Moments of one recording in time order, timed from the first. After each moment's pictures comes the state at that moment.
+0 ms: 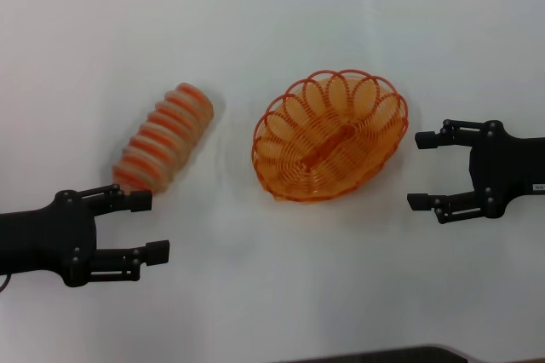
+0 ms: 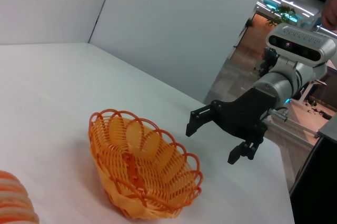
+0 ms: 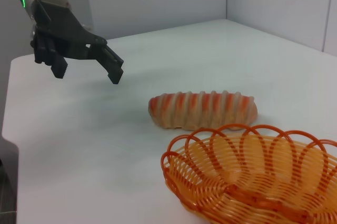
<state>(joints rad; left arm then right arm) -0.38 -2.09 0.55 0.68 2.23 1.88 -1.35 0.37 2.05 -0.60 -0.72 -2.20 -1.71 1.07</state>
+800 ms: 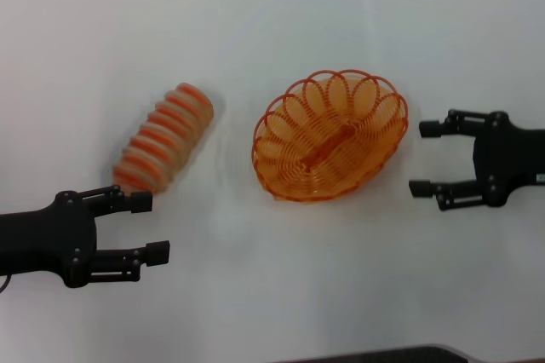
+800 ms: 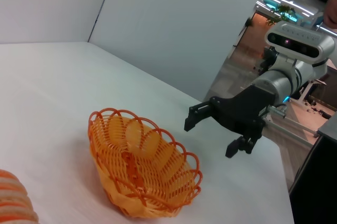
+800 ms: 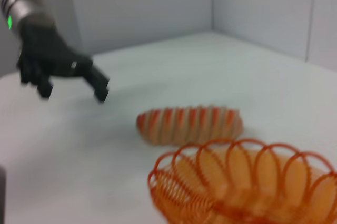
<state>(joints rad) -0.38 -2.09 0.55 0.68 2.23 1.88 -1.35 0.37 2.05 -0.56 -0.72 -2.19 -1.72 1.10</state>
